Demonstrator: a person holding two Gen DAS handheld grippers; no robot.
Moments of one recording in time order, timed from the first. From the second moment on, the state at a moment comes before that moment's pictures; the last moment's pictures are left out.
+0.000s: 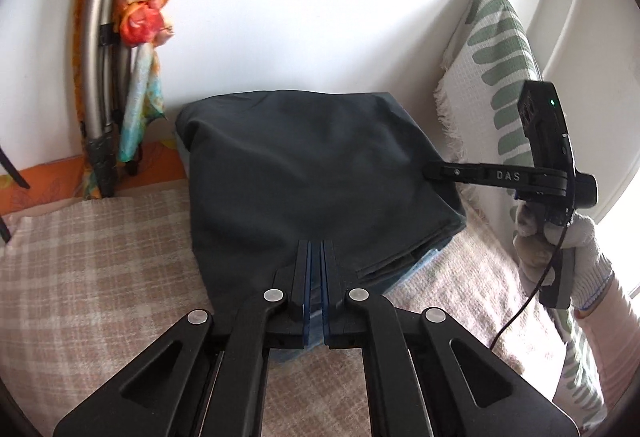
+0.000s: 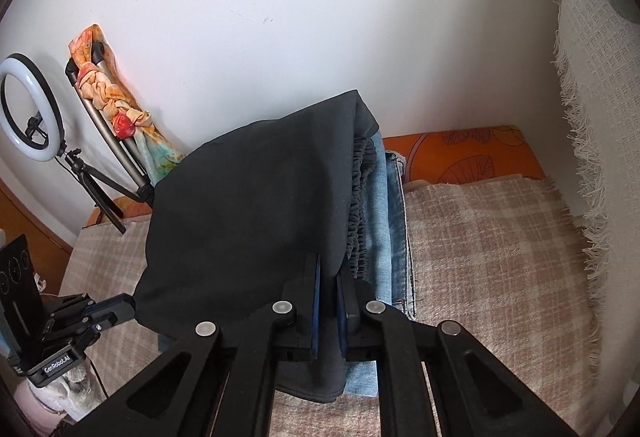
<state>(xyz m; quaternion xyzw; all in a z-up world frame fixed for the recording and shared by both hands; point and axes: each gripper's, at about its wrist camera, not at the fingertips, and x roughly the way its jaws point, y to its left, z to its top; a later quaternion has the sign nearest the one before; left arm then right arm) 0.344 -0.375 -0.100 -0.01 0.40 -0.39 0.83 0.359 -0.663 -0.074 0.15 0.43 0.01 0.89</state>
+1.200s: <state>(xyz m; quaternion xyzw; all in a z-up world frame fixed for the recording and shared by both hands) 0.349 -0.350 -0.123 -0.06 0.49 -0.36 0.79 0.335 -0.667 -0.100 0.14 0.49 -0.03 0.86</state>
